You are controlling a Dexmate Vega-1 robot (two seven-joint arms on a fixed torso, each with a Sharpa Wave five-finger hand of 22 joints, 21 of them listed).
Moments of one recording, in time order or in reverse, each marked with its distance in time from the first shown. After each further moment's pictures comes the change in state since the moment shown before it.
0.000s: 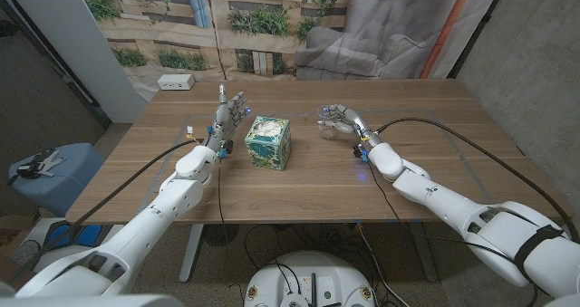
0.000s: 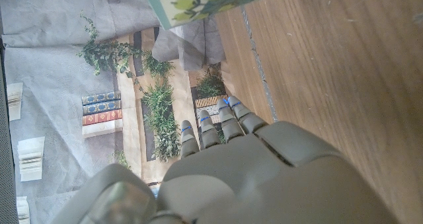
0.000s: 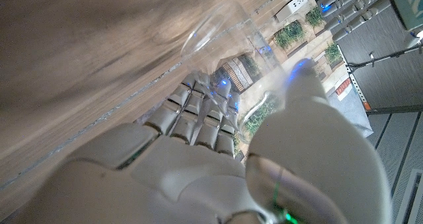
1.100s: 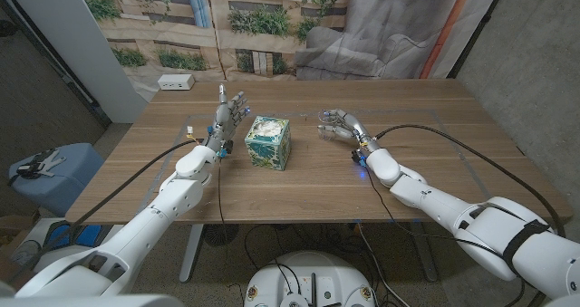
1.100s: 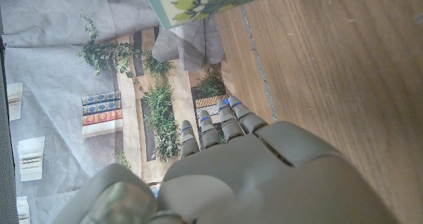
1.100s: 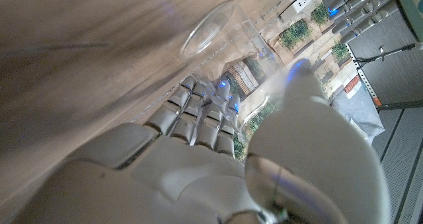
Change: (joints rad) left arm 0.000 0.000 0.000 0.000 0.000 0.000 0.000; left_hand 0.000 0.000 0.000 0.000 0.000 0.000 0.000 0.000 0.000 0.000 0.000 0.000 0.000 0.000 0.000 0.000 0.000 0.000 0.000 0.000 0.000; right arm 0.024 0.048 -0.027 0.126 0.024 0.055 -0.019; right_hand 0.009 -0.009 -0.012 0.004 0.009 -0.054 -0.017 -0.031 -0.005 -0.036 0.007 -0.043 -0.009 -0.049 0.001 -0.035 -0.024 -0.025 -0.003 0.000 0.000
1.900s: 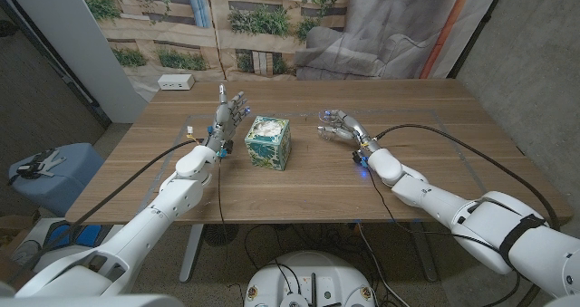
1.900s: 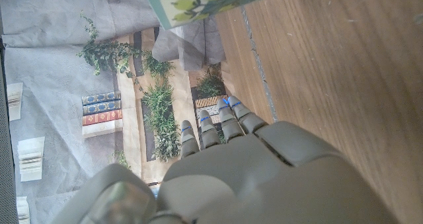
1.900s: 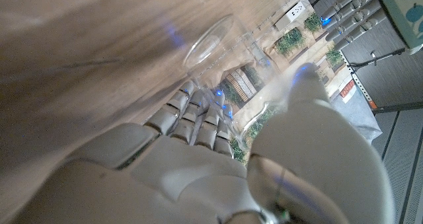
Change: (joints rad) left arm 0.000 0.000 0.000 0.000 0.000 0.000 0.000; left_hand 0.000 0.000 0.000 0.000 0.000 0.000 0.000 0.000 0.000 0.000 0.000 0.000 0.000 0.000 0.000 0.000 0.000 0.000 0.000 0.000 0.000; right arm 0.032 0.011 -0.013 0.082 0.038 0.063 0.086; right_hand -0.072 -0.039 -0.033 0.017 0.016 -0.183 0.051 -0.106 -0.005 -0.174 0.048 -0.099 -0.009 -0.152 0.003 -0.082 -0.022 -0.120 0.031 -0.015 -0.002
